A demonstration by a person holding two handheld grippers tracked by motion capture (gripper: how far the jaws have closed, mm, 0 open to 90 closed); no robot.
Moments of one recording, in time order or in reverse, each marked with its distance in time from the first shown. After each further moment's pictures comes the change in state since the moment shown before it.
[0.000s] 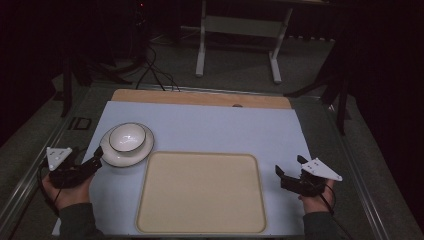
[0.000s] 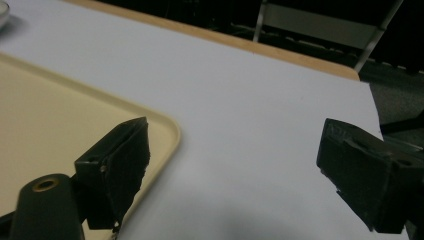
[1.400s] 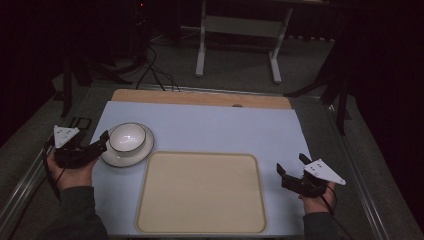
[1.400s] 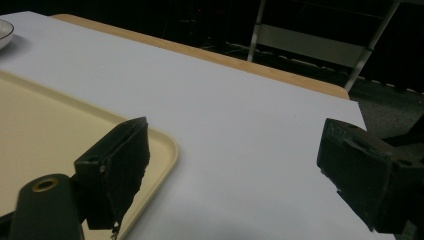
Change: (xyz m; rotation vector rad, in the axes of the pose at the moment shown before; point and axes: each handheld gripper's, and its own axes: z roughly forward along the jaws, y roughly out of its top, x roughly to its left) left arm -0.015 0.046 0.018 0.005 -0.061 0.064; right arm 0.002 0.003 -0.006 -0.072 -0.018 -0.006
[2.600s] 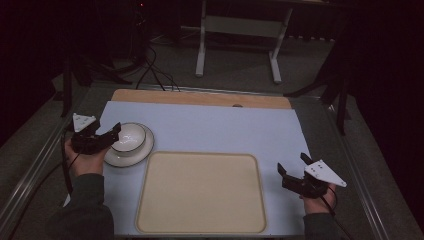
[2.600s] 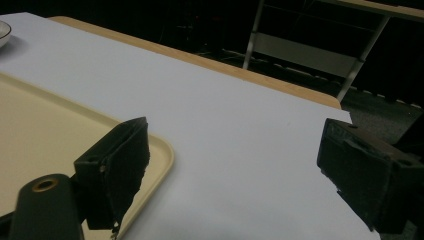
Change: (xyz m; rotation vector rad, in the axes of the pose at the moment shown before) left arm -0.007 0.007 0.047 0.057 -0.041 0.037; right arm 0.001 0.002 -0.003 -0.026 -0.017 -0.032
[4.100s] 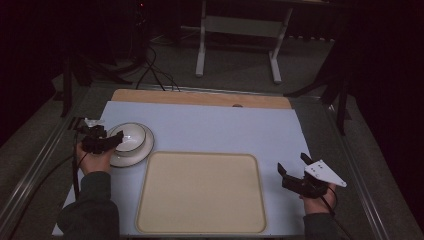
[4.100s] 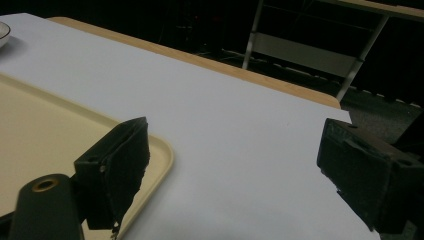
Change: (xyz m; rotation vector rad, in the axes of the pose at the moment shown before) left arm 0.015 -0.031 0.053 0.227 0.058 -0.086; right arm 0.000 0.000 0.000 -0.001 -0.002 0.002
